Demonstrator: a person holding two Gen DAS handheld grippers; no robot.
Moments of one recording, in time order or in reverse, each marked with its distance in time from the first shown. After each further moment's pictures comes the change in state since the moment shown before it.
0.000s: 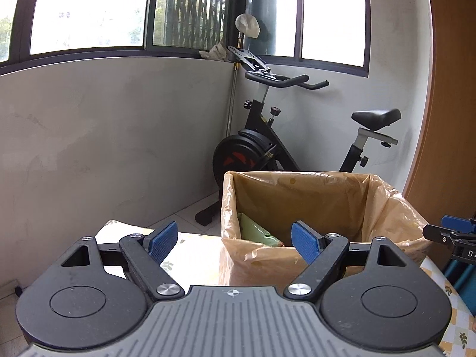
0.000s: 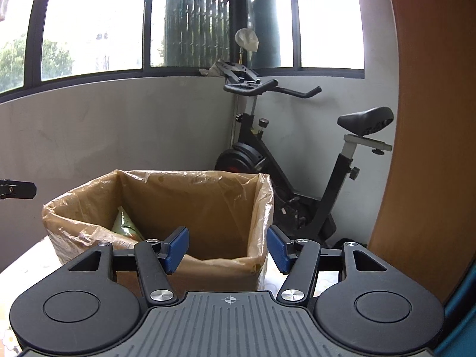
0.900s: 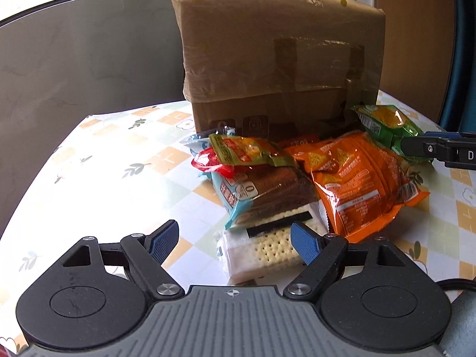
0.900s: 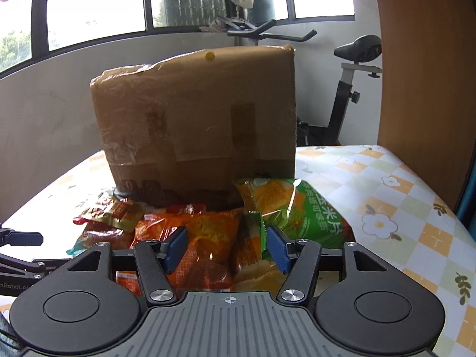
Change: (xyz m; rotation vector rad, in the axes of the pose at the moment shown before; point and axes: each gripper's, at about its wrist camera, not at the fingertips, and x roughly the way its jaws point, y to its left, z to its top) left arm -0.016 -0.022 -0.217 0.182 0.258 -0.067; right arm -0.053 0.058 -0.182 0.058 0.140 0.008
